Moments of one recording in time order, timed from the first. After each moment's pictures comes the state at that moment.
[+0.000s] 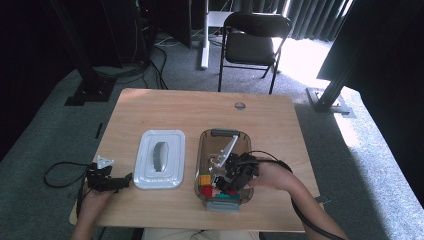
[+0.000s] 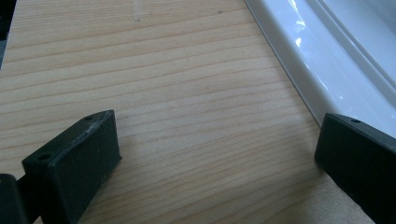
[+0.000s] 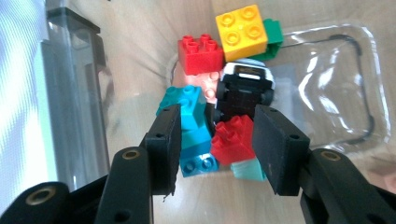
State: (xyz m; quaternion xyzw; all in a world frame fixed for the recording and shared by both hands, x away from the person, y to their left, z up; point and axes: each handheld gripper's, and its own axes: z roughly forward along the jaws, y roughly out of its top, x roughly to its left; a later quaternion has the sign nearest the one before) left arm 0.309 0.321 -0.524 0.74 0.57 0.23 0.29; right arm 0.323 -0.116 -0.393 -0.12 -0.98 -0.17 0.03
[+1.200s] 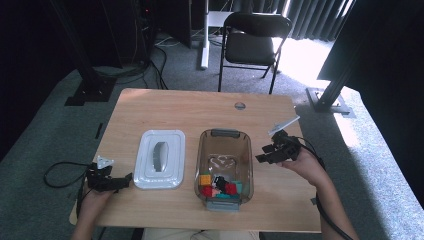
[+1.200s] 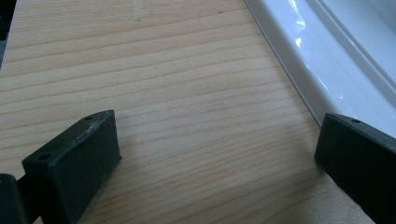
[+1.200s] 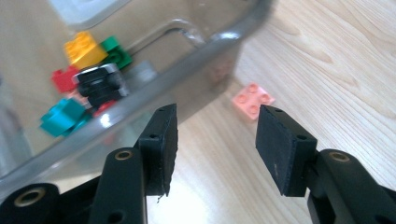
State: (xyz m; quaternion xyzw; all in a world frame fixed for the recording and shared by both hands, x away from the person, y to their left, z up) left arm 0.309 0.320 -0.524 0.74 0.57 0.23 0.29; right arm 0.373 -0.244 -0.393 -0.33 -0.89 -0.30 -0.04
